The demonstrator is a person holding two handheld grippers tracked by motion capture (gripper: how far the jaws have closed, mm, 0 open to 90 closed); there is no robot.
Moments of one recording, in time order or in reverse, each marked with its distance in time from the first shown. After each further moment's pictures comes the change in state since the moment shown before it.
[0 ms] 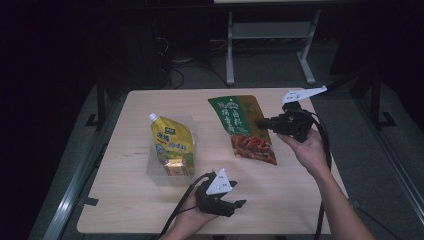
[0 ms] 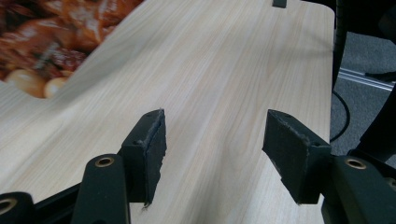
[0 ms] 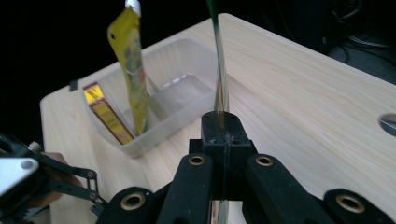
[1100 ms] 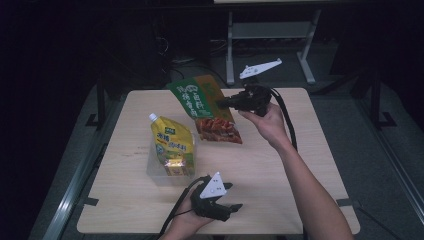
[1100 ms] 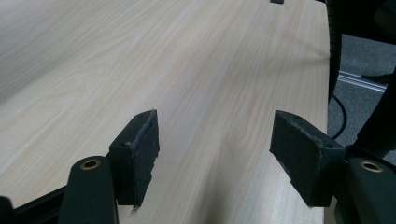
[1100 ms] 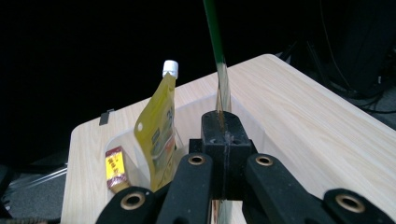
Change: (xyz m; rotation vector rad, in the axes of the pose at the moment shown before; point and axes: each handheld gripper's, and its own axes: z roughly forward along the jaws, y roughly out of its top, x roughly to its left) left arm 0.000 -0.013 -0.003 -0.017 -0.013 -0.023; right arm 0.009 0.078 0.076 -0.048 0.168 -0.085
